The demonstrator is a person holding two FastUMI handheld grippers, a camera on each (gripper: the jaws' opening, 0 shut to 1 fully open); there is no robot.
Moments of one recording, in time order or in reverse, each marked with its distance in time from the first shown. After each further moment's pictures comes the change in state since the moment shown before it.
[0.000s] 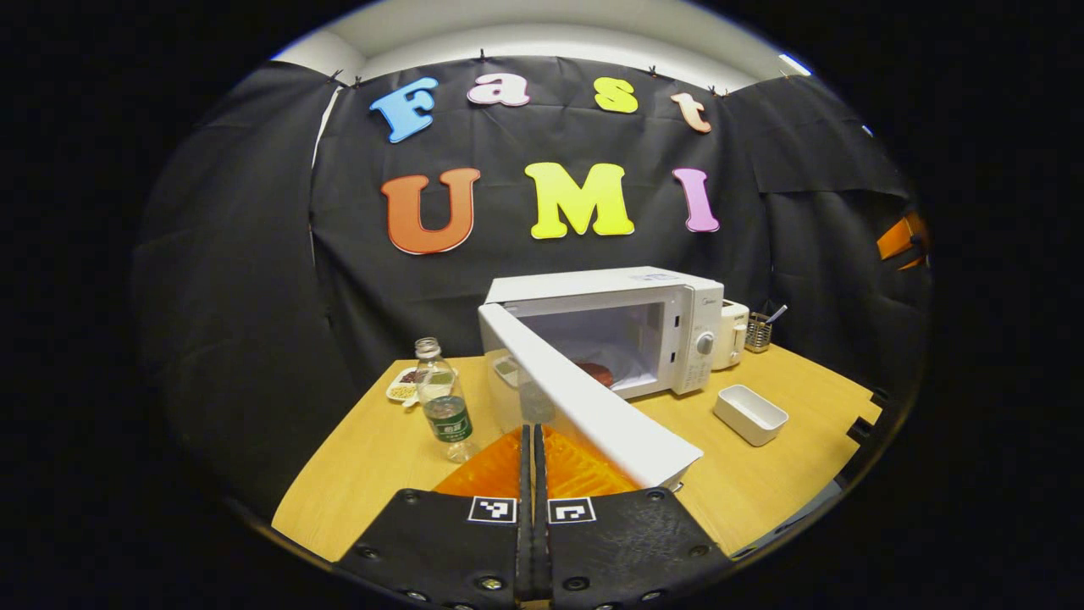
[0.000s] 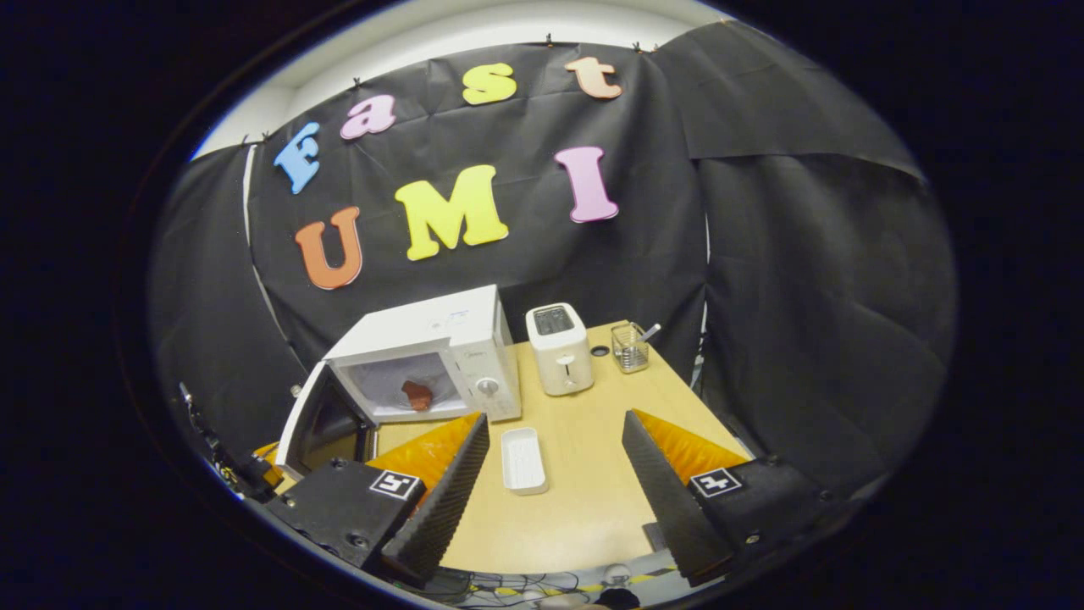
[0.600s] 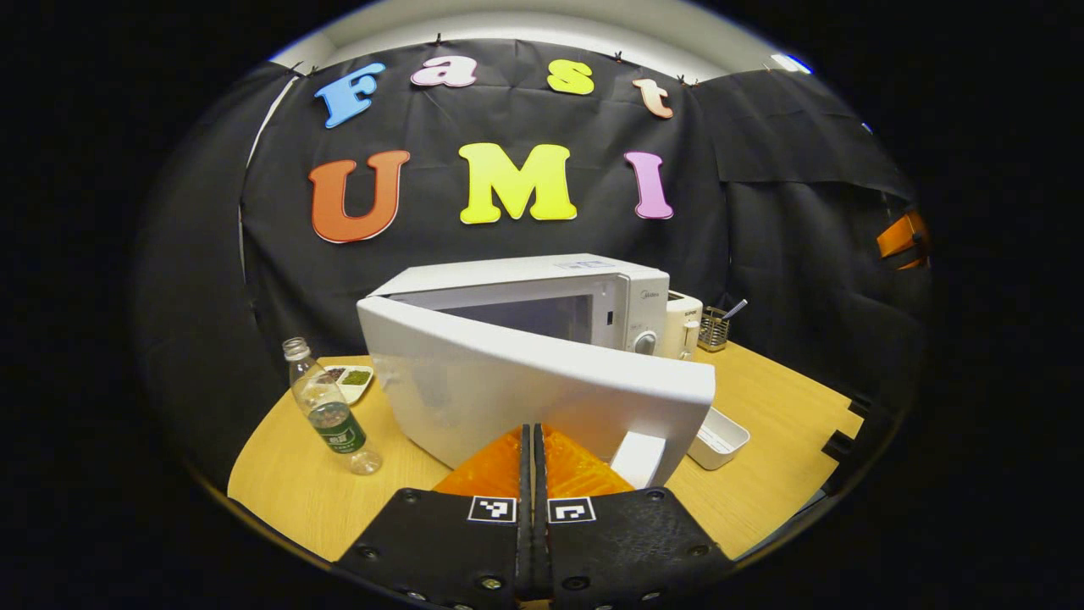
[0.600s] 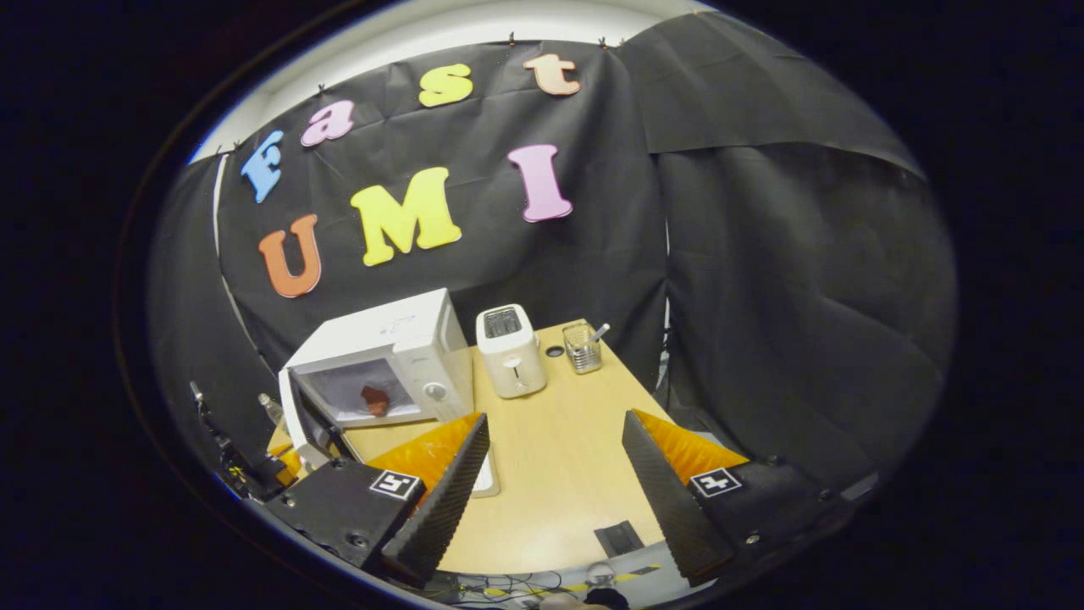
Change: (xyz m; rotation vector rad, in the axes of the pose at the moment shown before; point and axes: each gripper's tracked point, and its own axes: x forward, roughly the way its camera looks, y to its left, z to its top) left arm 0.072 -0.100 -0.001 0.007 0.042 -0.152; right arm 0.010 -0.073 0.009 0.041 0.005 -0.100
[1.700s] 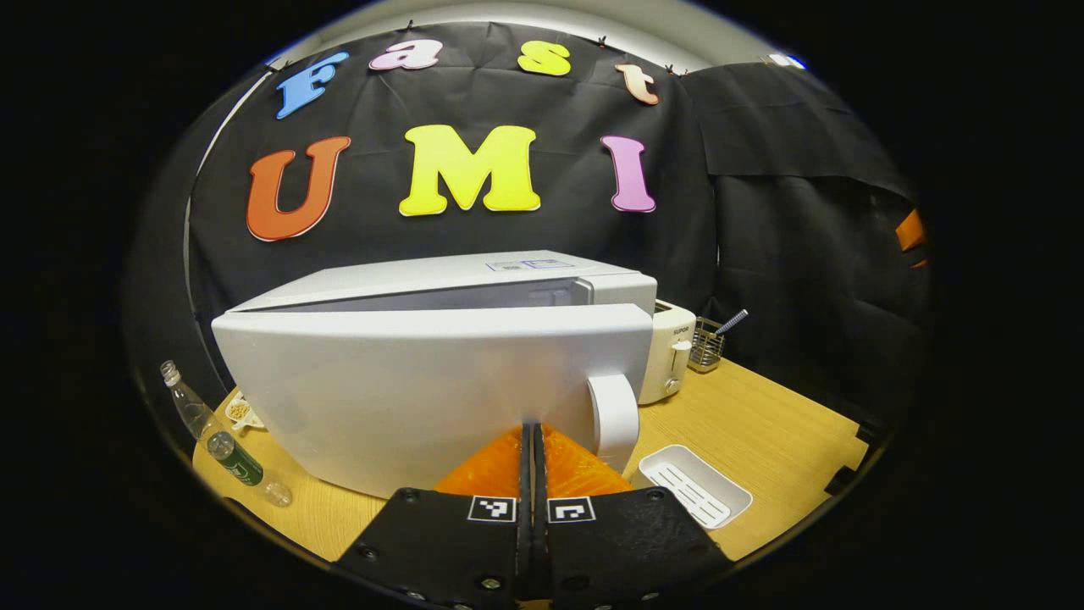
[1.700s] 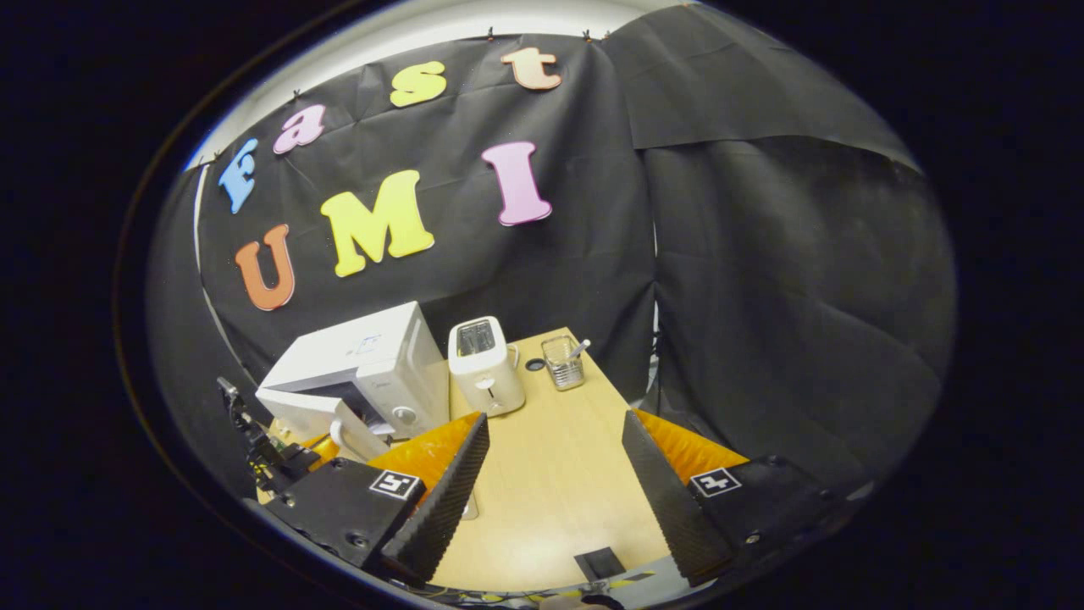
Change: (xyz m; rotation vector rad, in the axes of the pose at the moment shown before) left arm 0.132 -0.057 0.020 0.001 -0.007 -0.072; right arm 0.053 -0.031 0.033 0.016 0.008 -0.031
